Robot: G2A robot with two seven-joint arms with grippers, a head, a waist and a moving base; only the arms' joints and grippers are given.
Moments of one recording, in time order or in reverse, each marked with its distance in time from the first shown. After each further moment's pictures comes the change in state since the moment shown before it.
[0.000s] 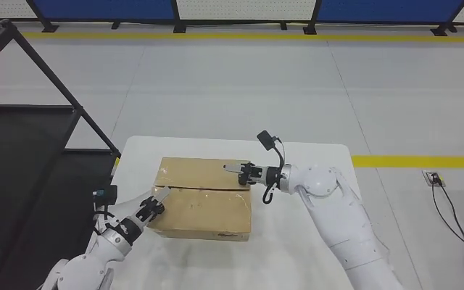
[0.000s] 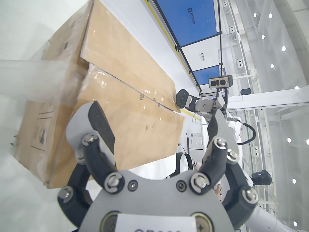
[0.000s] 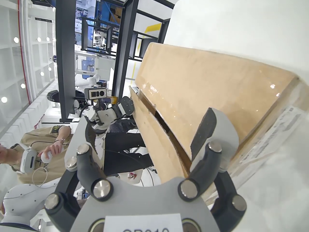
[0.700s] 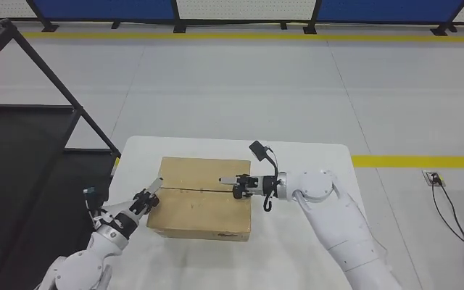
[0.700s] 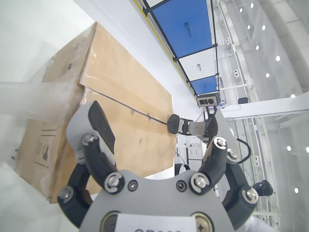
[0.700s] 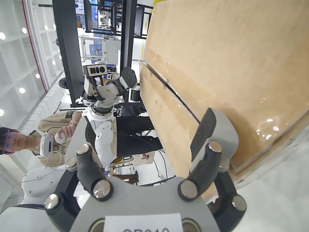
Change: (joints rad) left arm -0.002 -0.010 -0.050 0.011 -0.058 -0.014 0.066; right arm 0.010 0.005 -0.064 0.051 0.087 0.004 0.089
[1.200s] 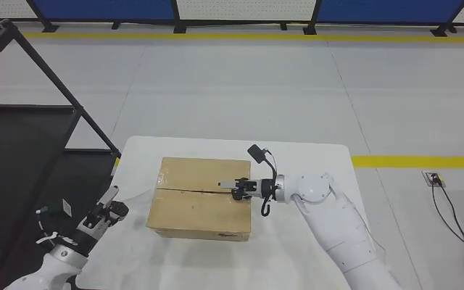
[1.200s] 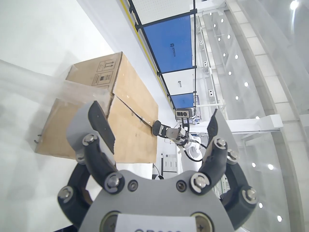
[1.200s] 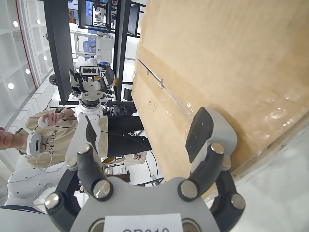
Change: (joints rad) left arm 0.165 0.004 -0.237 0.001 -0.237 -0.100 -0.098; right arm -0.001 0.003 -0.023 0.021 -0.037 -0.059 -0.028
